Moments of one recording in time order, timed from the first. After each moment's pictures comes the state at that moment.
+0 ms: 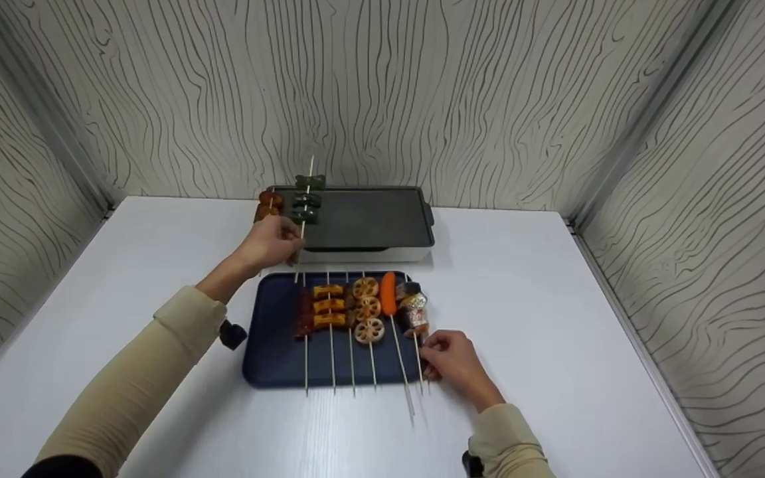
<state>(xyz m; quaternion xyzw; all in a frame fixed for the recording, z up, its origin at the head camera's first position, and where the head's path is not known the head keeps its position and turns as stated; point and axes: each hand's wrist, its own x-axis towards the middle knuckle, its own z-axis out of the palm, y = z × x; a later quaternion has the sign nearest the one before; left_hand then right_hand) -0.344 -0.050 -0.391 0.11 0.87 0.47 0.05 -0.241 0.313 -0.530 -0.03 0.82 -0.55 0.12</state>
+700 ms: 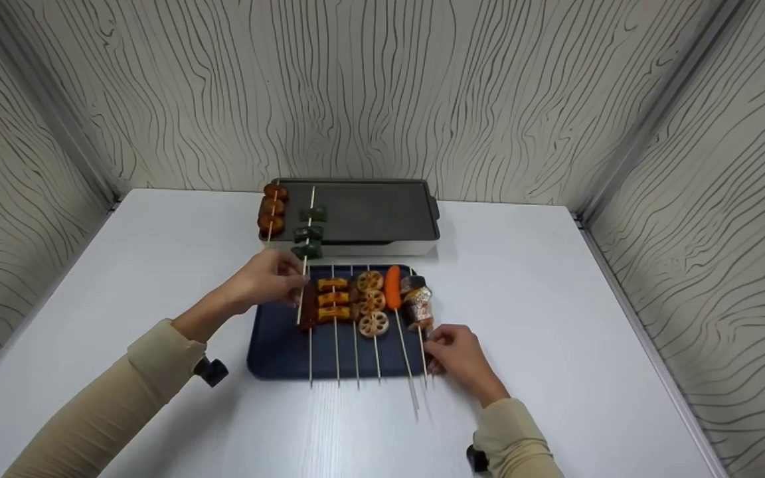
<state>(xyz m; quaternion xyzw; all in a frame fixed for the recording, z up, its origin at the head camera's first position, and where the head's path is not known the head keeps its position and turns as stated) -0.286 -0.054 -0.408 0.13 0.81 0.56 0.15 -0.243 0.315 -0.529 -0.04 0.83 -0.54 0.12</state>
